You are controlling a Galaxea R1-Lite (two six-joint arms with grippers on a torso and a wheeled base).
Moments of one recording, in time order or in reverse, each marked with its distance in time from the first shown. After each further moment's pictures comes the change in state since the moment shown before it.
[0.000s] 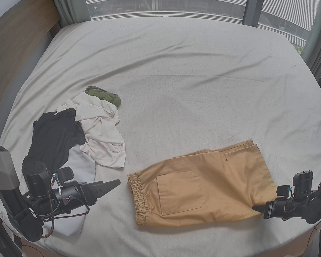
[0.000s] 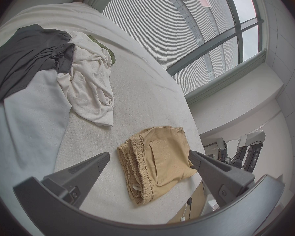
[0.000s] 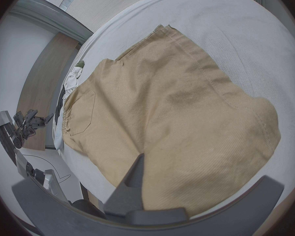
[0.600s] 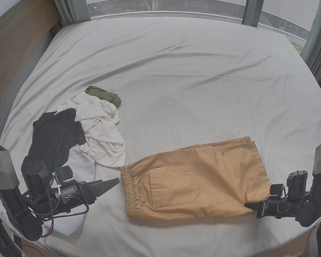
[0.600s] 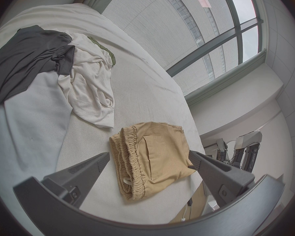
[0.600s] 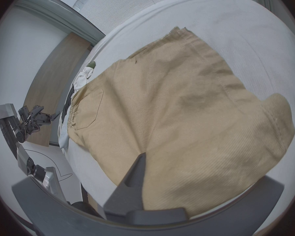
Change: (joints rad) left arm 0.008 -0.003 -0.005 0.000 -0.001 0.000; right arm 0.077 0.083 0.000 -0.160 0.013 0.024
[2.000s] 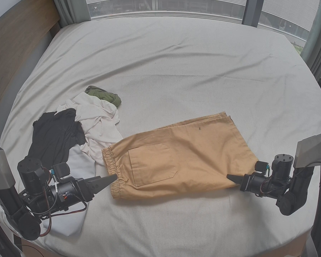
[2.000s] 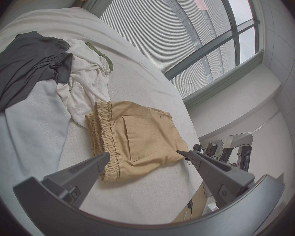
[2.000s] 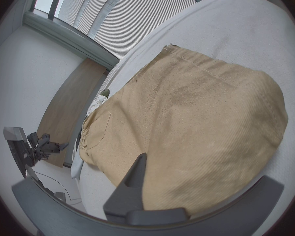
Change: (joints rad) left arm 0.007 -0.035 -0.005 0.000 -0.001 -0.004; right arm 0.074 0.180 -0.320 -0.208 0.069 0.219
